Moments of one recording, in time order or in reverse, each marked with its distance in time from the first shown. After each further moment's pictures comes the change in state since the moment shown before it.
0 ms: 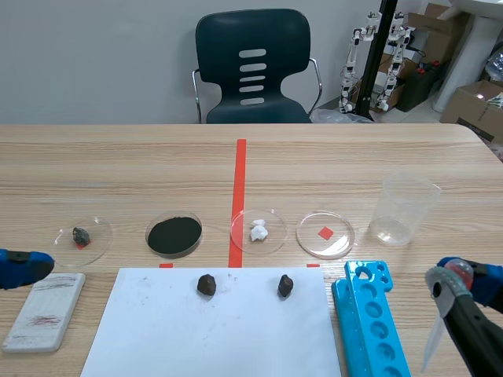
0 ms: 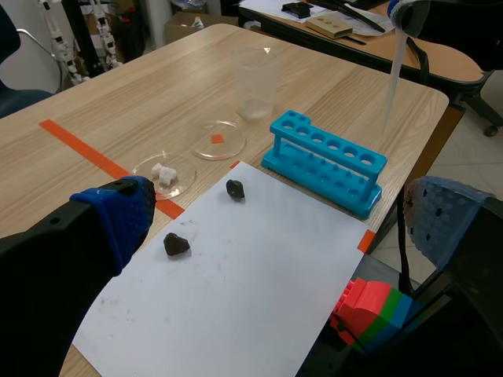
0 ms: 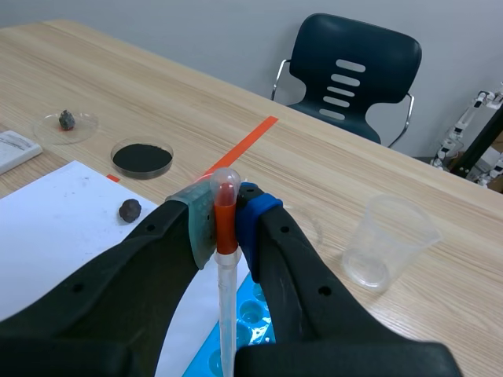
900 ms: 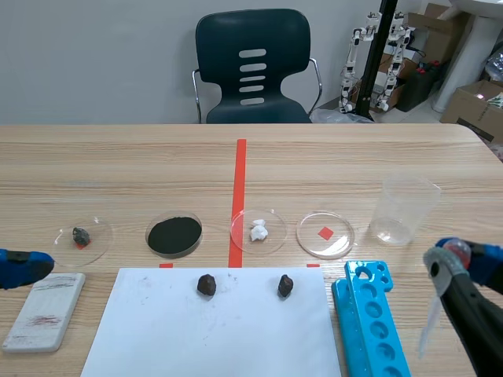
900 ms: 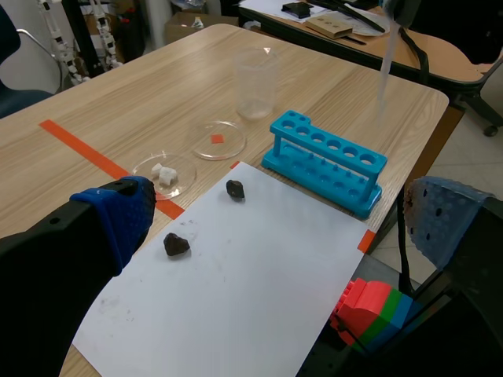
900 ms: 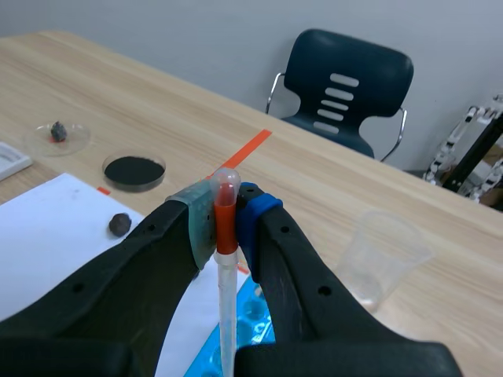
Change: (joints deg) left arm 0.0 0.0 0.0 0.0 0.0 0.0 0.0; right arm 3.0 0.0 0.0 0.0 0.0 0.0 0.0
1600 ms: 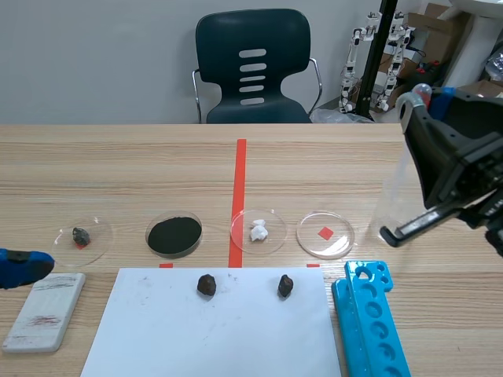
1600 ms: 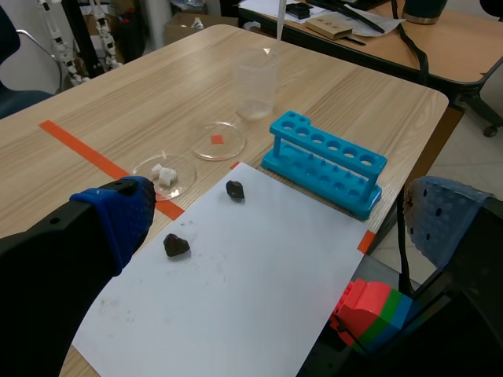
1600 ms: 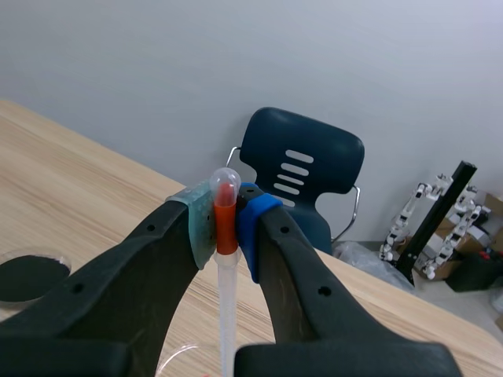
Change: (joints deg) left arm 0.0 0.0 0.0 0.0 0.0 0.0 0.0; right arm 31.4 -0.2 -1.8 -4.4 4.8 4.0 -15.8
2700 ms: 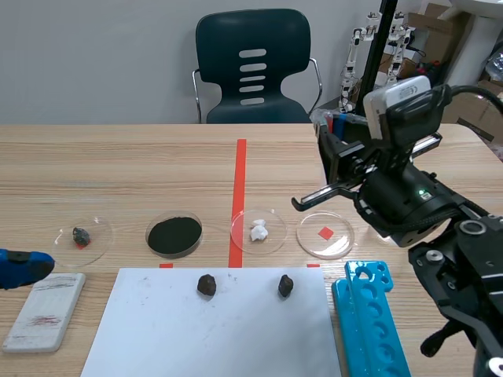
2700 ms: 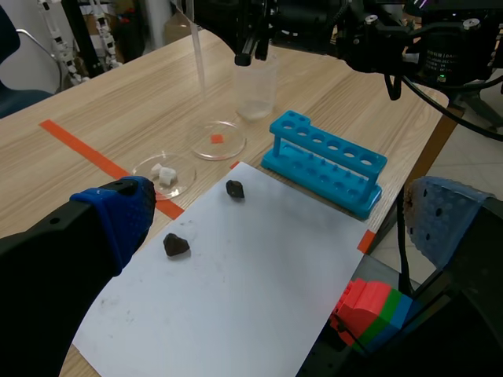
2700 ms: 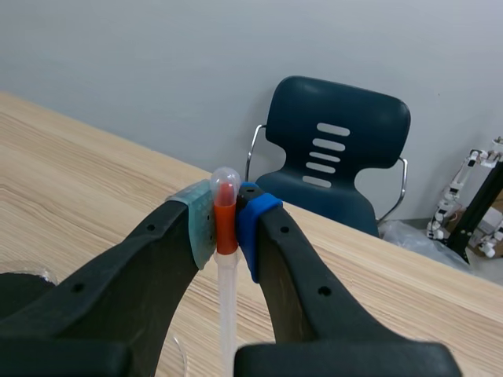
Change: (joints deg) left arm 0.0 0.0 0.0 0.0 0.0 0.0 0.0; right arm 26.5 -11.4 -5.7 -30.8 -11.6 3.4 3.2
